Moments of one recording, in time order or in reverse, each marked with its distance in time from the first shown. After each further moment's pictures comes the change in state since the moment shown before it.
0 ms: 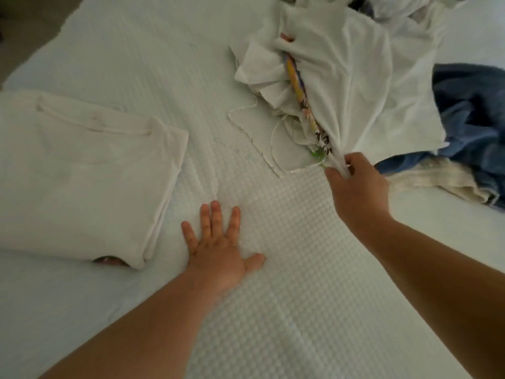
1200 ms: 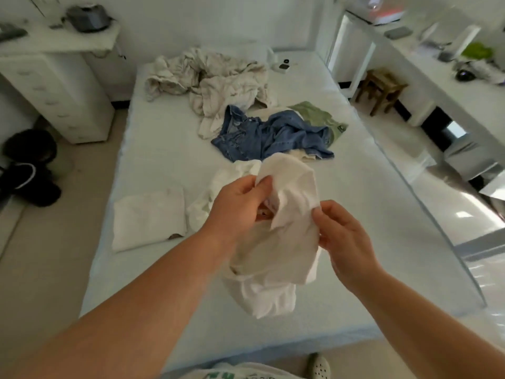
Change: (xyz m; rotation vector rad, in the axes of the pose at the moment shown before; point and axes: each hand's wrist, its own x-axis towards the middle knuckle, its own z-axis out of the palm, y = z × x) left_hand -0.542 0.172 -0.269 -1.033 0.054 0.445; right_hand -0.446 -0.106 -0.421 1.095 0.002 0.169
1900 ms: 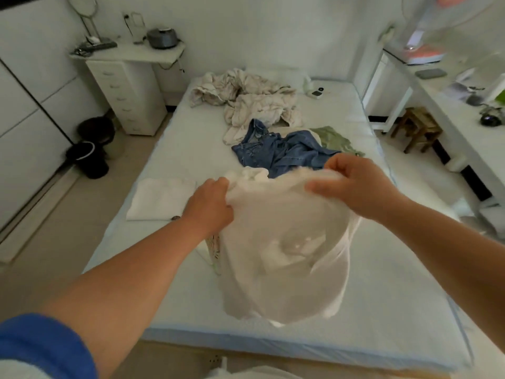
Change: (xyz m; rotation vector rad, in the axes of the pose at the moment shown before) left_hand -0.042 -0.016 0.066 1.012 0.295 0.081; right_hand 0.032 -0.100 -0.145 -0.859 -0.261 -0.336
